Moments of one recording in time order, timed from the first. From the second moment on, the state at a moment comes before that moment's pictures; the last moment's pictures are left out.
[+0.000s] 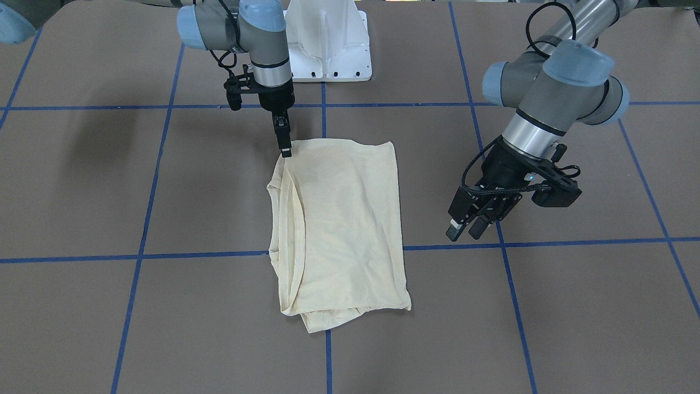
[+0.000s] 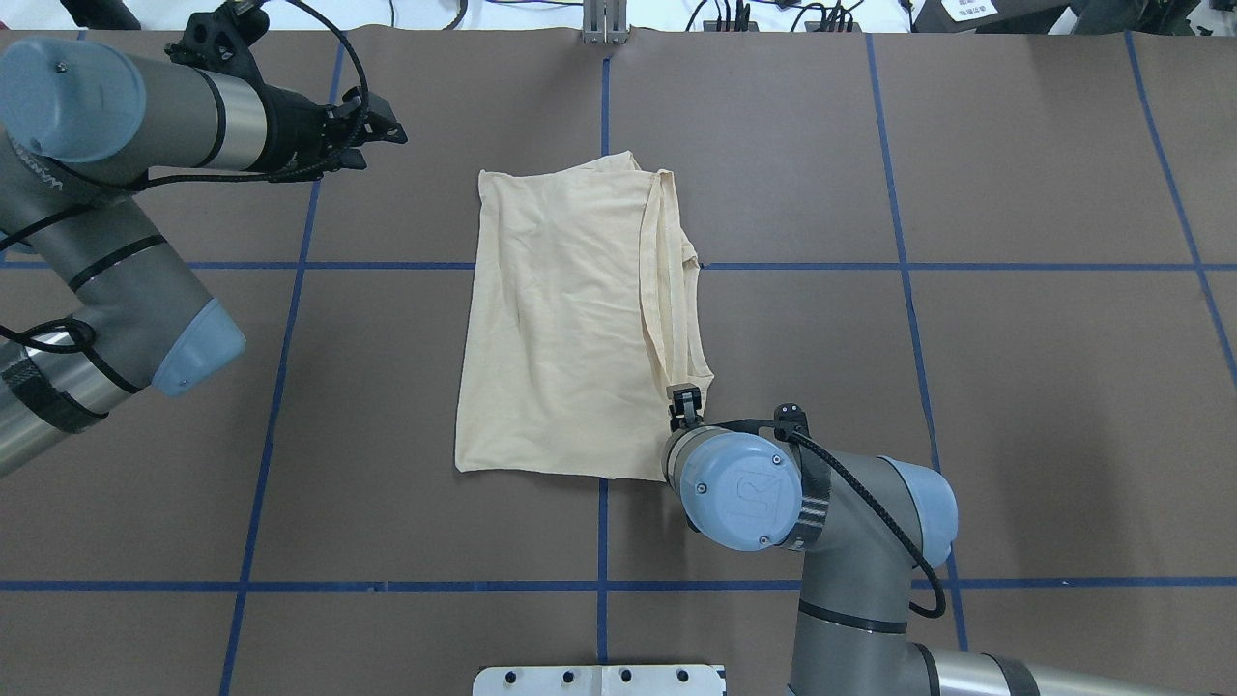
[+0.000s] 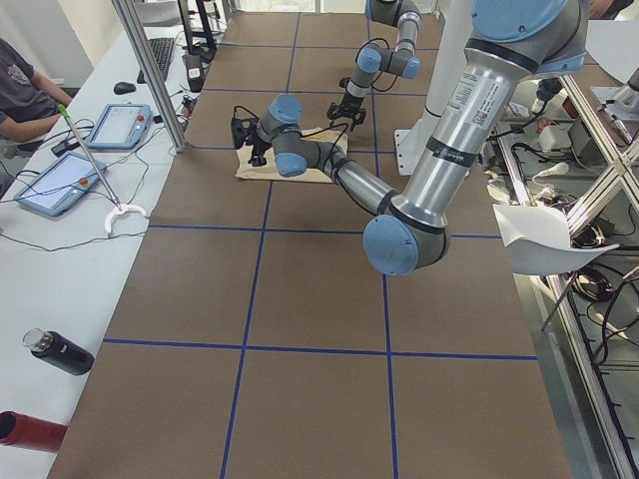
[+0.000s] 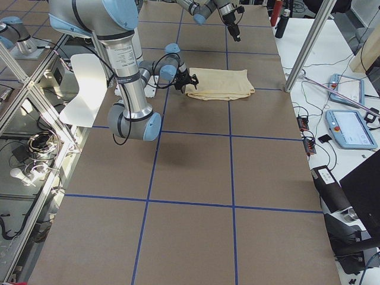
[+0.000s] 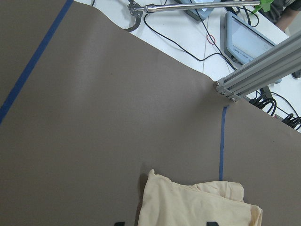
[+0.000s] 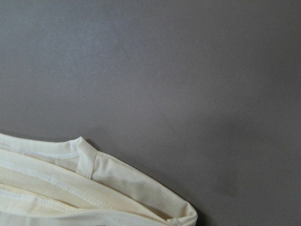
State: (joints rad) left arm -0.87 -2.03 -1.61 -2.32 -1.87 -1.50; right arm 0.26 -1.07 1.80 -1.47 1.45 2.81
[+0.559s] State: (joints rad) left arm -0.87 -2.03 -1.61 -2.32 -1.87 -1.50; right arm 0.23 -1.06 1.78 -1.48 1.45 2.79
